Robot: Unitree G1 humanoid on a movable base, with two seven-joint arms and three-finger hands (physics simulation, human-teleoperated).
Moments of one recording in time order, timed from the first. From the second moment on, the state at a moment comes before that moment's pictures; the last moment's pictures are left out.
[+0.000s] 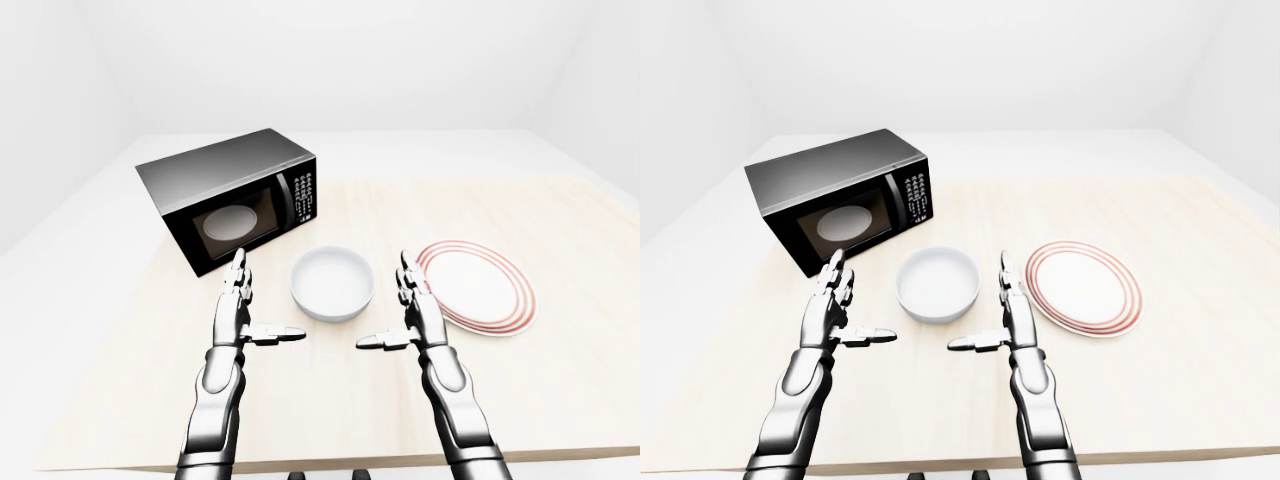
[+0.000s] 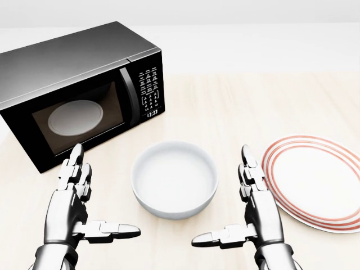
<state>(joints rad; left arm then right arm) 0.00 0.02 0.04 0.00 -0.02 0.00 -0.04 0.02 -0.01 0.02 0.04 -0.04 -0.08 0.05</state>
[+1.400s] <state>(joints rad) 0.00 0.02 0.04 0.00 -0.02 0.00 -0.04 -0.20 -0.10 0.07 -0.03 -1.11 -0.09 0.33</state>
